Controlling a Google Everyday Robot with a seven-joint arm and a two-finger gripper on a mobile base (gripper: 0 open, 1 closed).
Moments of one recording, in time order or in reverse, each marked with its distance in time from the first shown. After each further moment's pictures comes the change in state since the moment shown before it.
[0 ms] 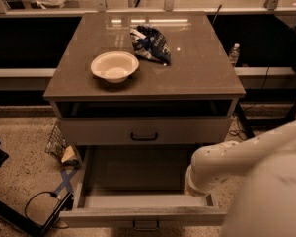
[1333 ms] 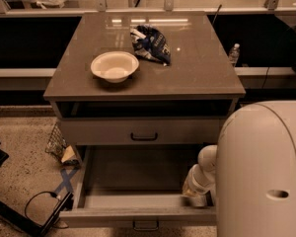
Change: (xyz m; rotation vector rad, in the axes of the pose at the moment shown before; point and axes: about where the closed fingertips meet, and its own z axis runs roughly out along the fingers) arm 0.020 -0.029 0.132 -0.138 -0.131 -0.012
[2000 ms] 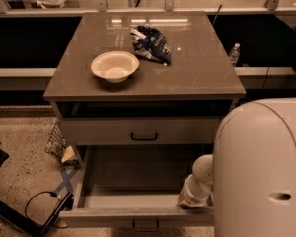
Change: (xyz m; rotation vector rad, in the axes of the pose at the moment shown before) arm -0.009 0.046 0.013 -0.050 0.000 0.046
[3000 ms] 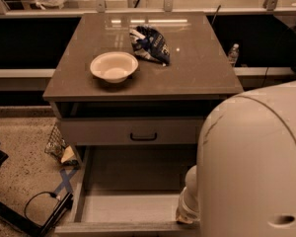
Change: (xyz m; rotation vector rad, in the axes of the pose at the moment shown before) arm -0.011 0.065 -0.020 -0.053 0.078 0.010
